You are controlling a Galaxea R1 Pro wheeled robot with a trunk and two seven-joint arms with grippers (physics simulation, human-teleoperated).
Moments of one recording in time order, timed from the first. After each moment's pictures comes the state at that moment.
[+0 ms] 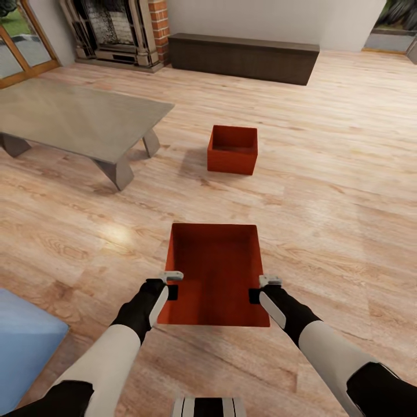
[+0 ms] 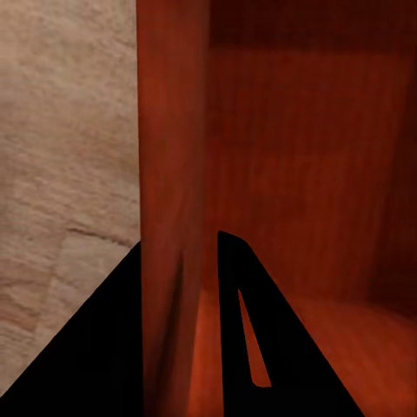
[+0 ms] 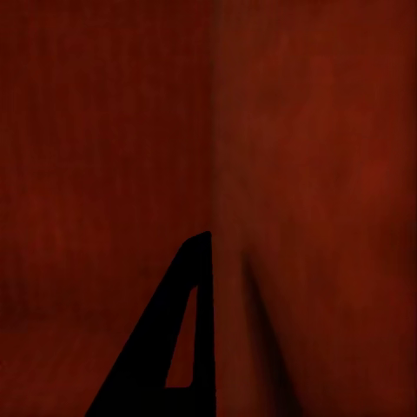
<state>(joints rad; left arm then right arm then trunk) -0.81 -0.17 -0.01 -0.63 0.02 0.65 0.22 -0.86 -0.02 0.53 -0.53 -0.63 0.49 -0.34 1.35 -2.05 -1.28</state>
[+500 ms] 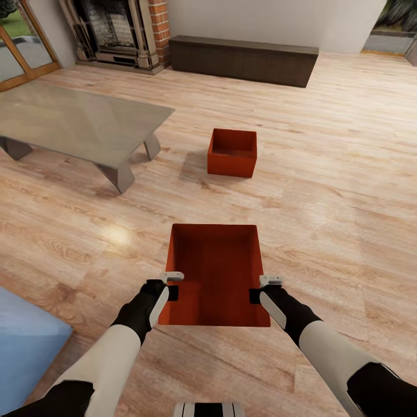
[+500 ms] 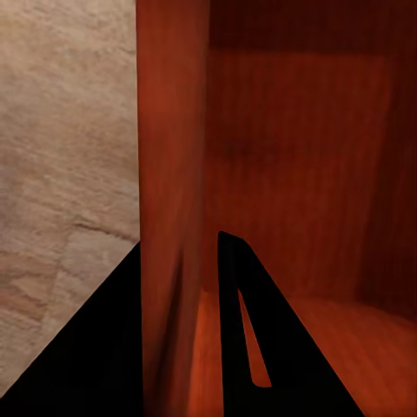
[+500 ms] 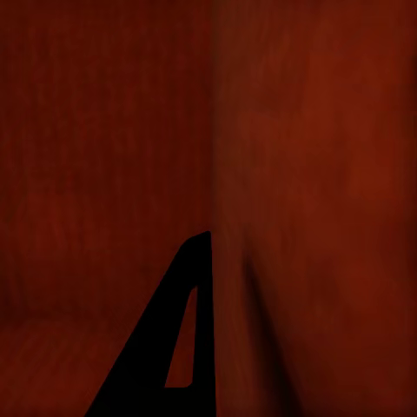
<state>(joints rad) -0.81 -0.17 -0.01 -0.62 0.03 0.64 0.22 -0.86 -0.02 0.53 -0.53 -0.62 0.49 -0.34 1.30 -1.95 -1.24</state>
